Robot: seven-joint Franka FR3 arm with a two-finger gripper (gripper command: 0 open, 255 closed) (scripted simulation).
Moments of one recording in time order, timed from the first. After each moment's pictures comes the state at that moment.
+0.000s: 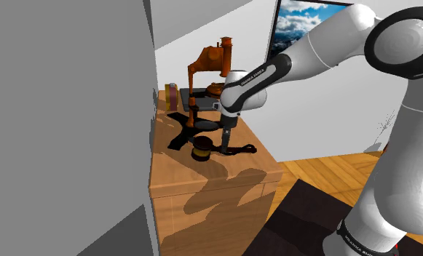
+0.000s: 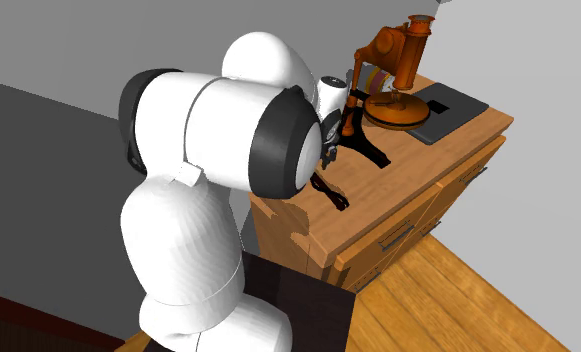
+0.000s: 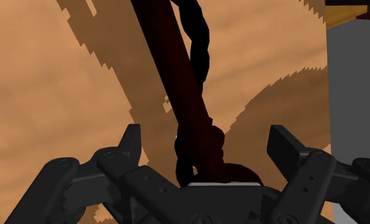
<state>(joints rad) 0.06 0.16 -0.09 -2.19 0.18 2.34 -0.79</state>
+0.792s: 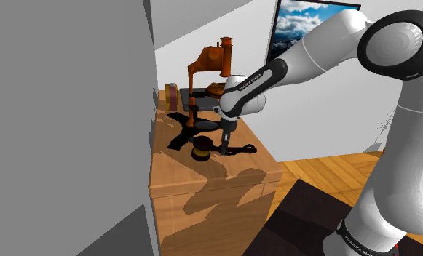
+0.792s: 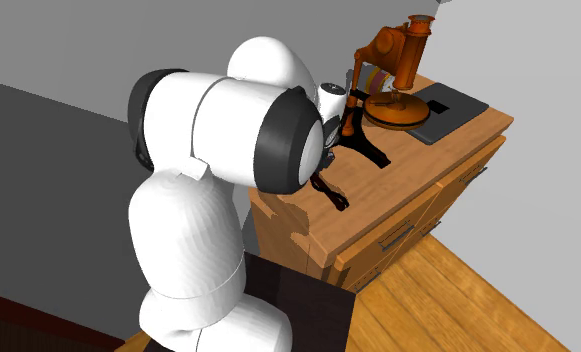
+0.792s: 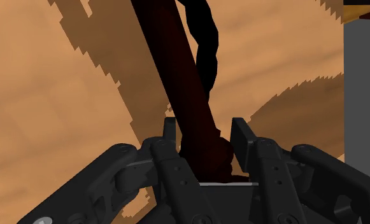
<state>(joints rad) 0.05 0.19 -0.09 -2.20 0.19 2.38 -0.80</state>
